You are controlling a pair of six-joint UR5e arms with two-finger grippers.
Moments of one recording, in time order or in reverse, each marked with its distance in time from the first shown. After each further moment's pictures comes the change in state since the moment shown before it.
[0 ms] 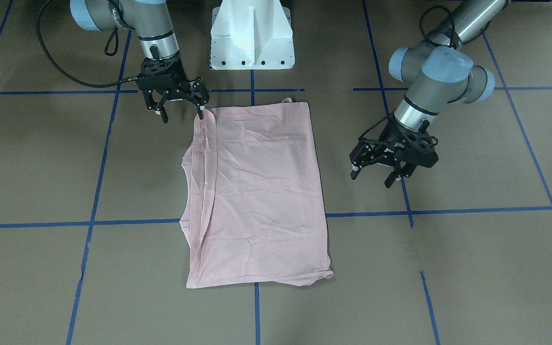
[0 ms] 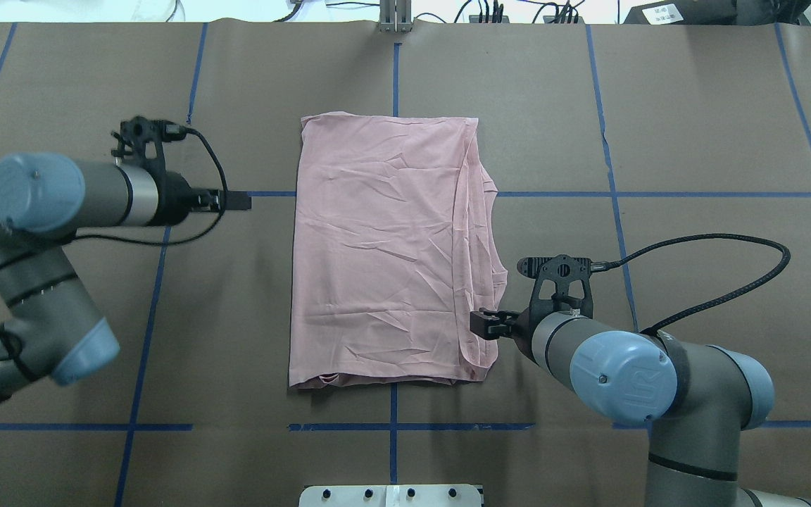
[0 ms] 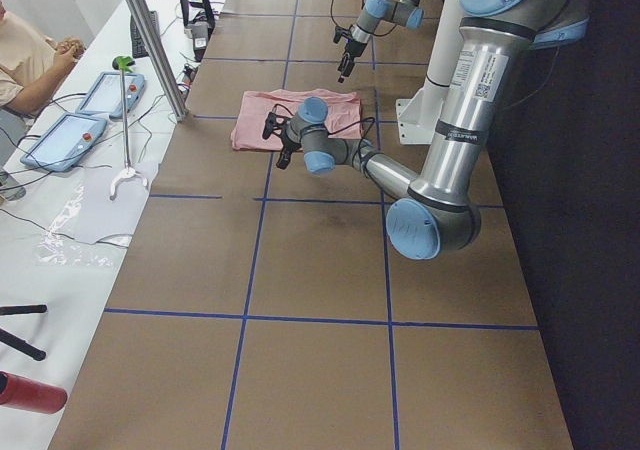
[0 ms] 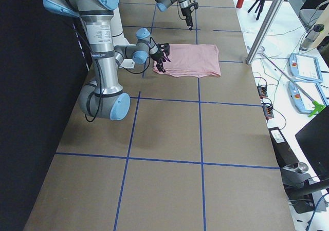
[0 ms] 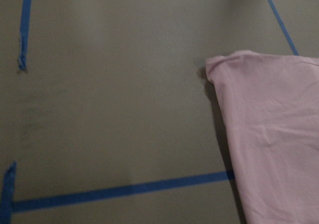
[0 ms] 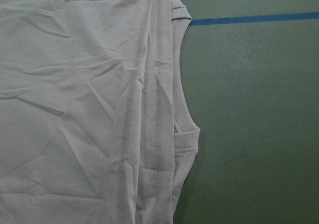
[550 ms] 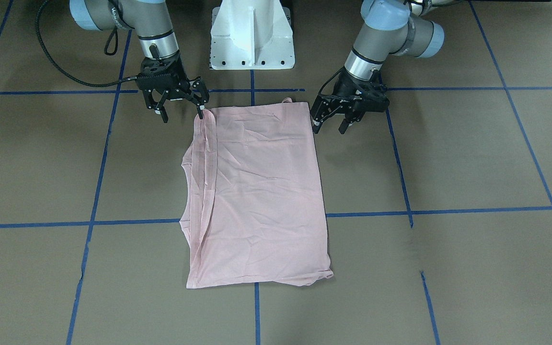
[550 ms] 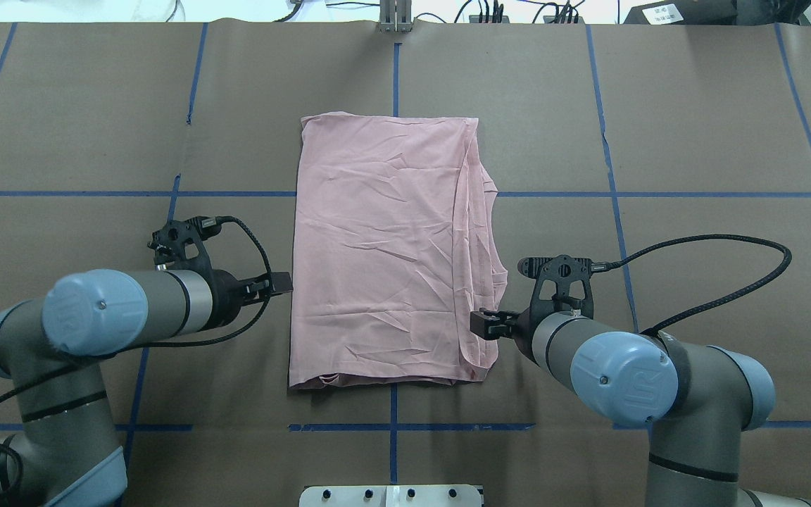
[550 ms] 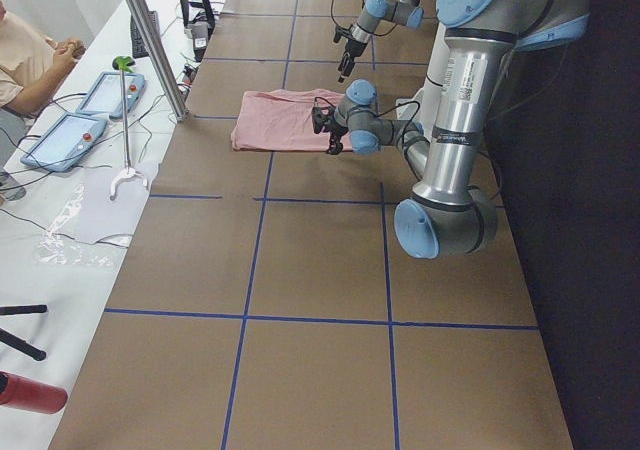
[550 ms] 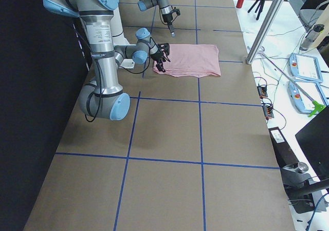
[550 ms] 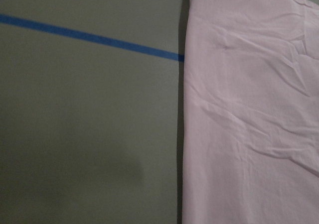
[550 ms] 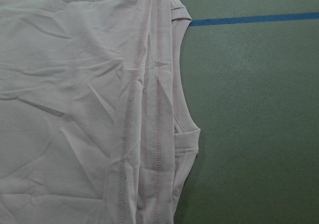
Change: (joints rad) left arm 0.259 0.034 -0.190 0.207 0.192 -0.451; right arm -0.001 0.000 0.000 0.001 -0.001 0.003
